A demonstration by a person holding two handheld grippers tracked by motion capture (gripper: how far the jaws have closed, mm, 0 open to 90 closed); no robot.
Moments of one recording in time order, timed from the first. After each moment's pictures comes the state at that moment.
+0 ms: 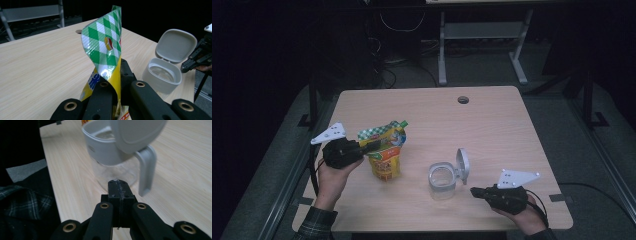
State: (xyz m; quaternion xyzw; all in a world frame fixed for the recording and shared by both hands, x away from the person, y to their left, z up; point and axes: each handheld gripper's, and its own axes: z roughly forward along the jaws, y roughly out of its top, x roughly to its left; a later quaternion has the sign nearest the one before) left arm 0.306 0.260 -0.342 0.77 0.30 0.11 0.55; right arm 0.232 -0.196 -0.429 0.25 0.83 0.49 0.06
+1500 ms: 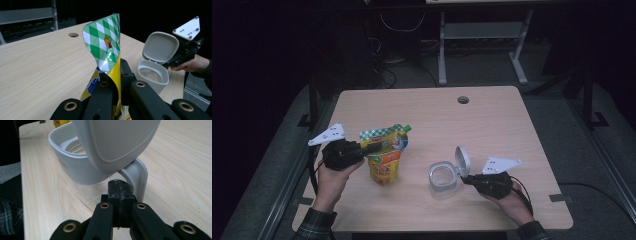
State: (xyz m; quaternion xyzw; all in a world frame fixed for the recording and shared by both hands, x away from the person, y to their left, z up) left arm 0.301 0.259 -0.337 0.77 0.29 0.09 0.57; right arm 0.273 -0.174 -0.438 0.26 0.83 0.48 0.09
